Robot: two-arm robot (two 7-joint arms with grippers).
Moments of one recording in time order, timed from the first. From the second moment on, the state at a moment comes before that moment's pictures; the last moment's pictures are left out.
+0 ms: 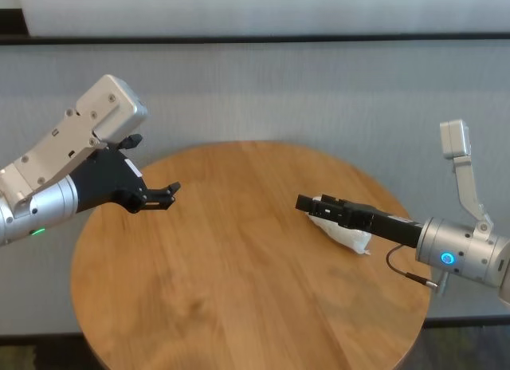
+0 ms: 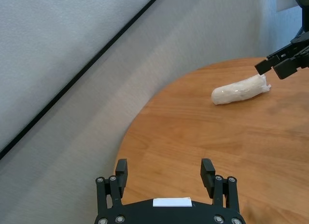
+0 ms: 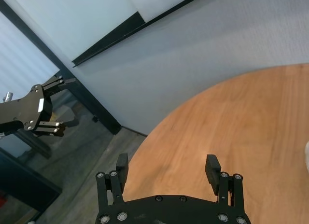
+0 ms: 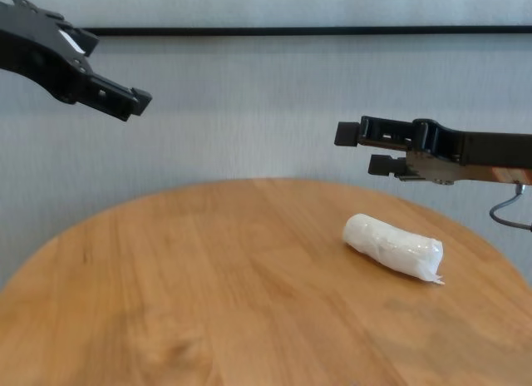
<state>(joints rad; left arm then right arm) -0.35 0.74 0.38 -1.90 -0.19 0.50 -0.40 0.55 0.55 -0.63 -1.27 1.12 0.36 0.56</state>
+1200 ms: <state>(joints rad) -0.35 0.74 0.38 -1.90 -0.19 0.50 -0.40 0.54 0.59 -0.67 -1.34 1.16 0.36 0.56</state>
